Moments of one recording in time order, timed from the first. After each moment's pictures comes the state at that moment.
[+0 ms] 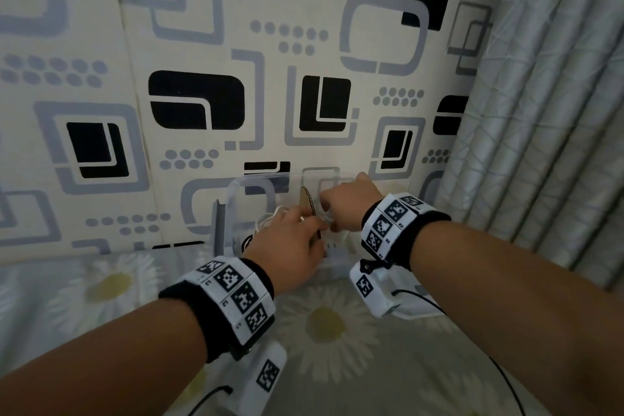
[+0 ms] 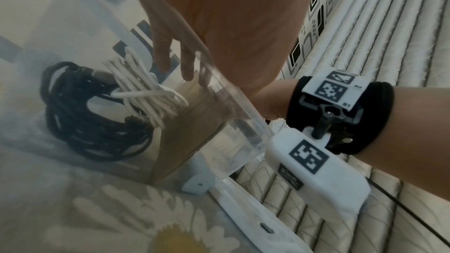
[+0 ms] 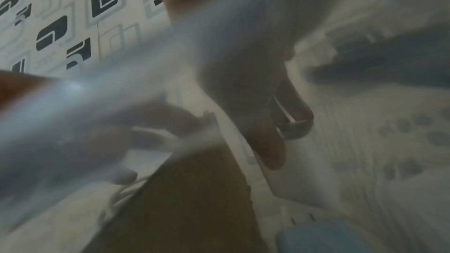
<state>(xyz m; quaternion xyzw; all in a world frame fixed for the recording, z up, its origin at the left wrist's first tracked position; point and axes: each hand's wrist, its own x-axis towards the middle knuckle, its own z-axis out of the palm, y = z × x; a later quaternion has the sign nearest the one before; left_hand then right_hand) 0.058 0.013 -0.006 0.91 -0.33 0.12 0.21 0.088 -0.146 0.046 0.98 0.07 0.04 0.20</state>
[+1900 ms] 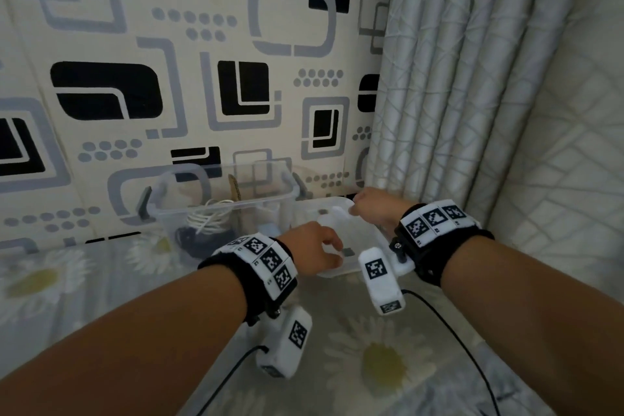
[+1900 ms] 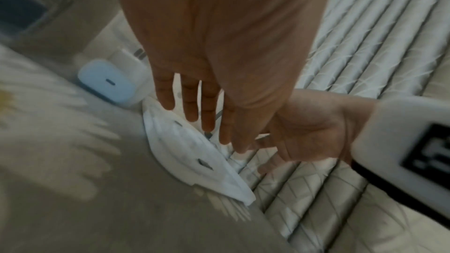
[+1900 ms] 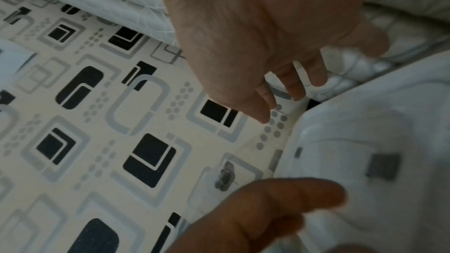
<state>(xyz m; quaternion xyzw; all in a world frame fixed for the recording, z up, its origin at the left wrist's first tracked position) -0.002 -0.108 -0.011 0.90 -0.39 -0.12 0.18 -0.026 -0.266 0.031 0.95 -0.18 -0.04 -0.24</state>
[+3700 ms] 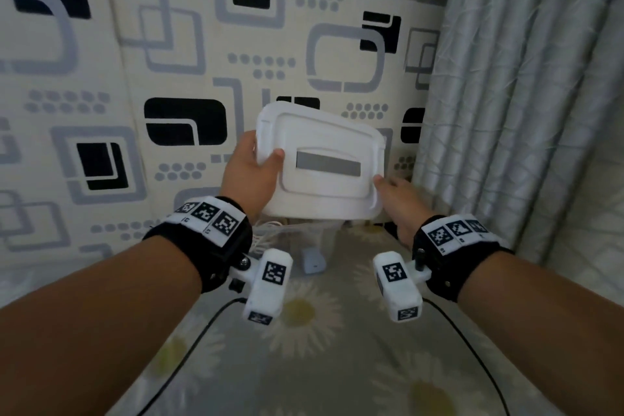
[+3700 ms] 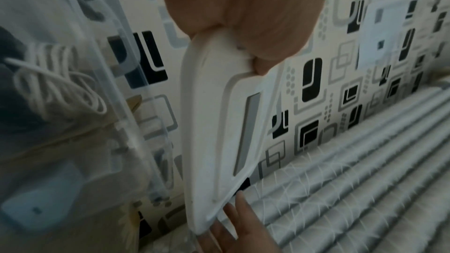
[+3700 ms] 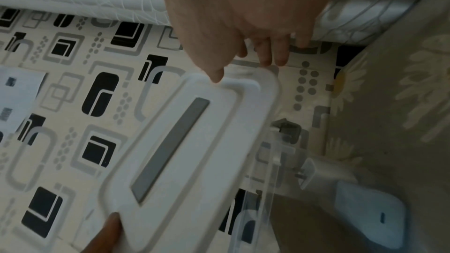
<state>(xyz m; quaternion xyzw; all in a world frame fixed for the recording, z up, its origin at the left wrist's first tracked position) 0.041 -0.003 0.081 0.73 -0.18 0.22 0.62 0.014 -0.234 0.049 0.75 -0.20 0.20 -0.60</state>
